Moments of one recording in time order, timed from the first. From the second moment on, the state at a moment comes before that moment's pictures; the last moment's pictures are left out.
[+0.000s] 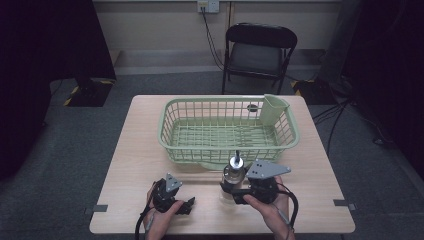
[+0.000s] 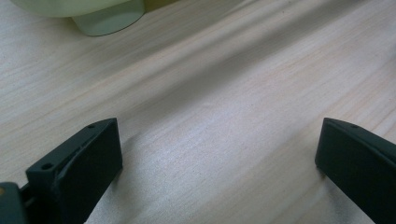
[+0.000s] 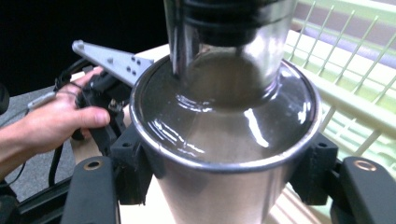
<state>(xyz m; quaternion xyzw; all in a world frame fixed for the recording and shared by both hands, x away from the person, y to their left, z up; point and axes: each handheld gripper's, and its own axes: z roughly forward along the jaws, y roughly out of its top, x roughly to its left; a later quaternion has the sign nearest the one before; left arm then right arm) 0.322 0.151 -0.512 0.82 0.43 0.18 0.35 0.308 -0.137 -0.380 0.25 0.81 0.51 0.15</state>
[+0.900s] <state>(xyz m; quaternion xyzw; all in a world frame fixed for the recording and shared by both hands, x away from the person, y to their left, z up) 0.322 0.151 -0.512 0.82 0.43 0.18 0.35 0.334 -0.136 -0.296 0.24 0.81 0.51 0.17</state>
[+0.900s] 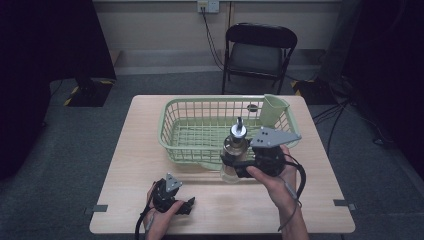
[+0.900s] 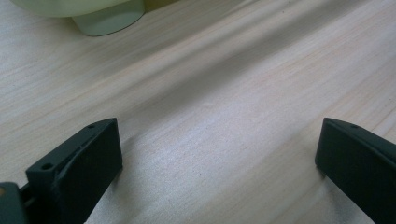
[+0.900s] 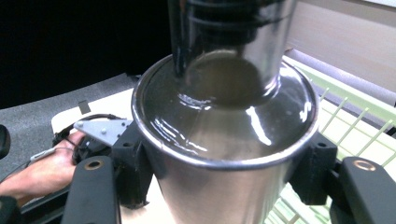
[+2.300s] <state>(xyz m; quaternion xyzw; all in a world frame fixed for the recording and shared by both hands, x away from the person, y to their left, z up) 0.322 0.151 -0.512 0.82 0.43 0.18 0.35 0.459 -0.116 -0.266 0.24 0.80 0.52 0.17</state>
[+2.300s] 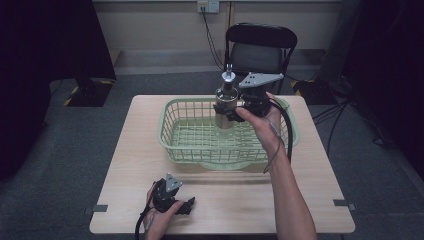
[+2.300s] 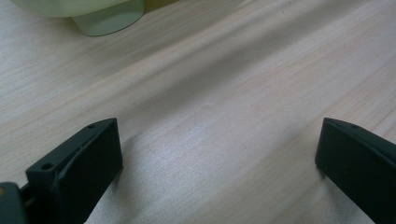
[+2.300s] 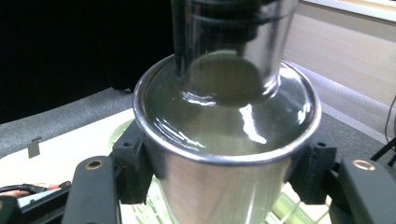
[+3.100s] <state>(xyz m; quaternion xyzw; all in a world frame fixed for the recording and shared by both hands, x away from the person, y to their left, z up) 0.322 0.151 -0.512 0.82 0.43 0.18 0.34 0.504 -0.094 -0.319 0.24 0.82 0.49 0.16</state>
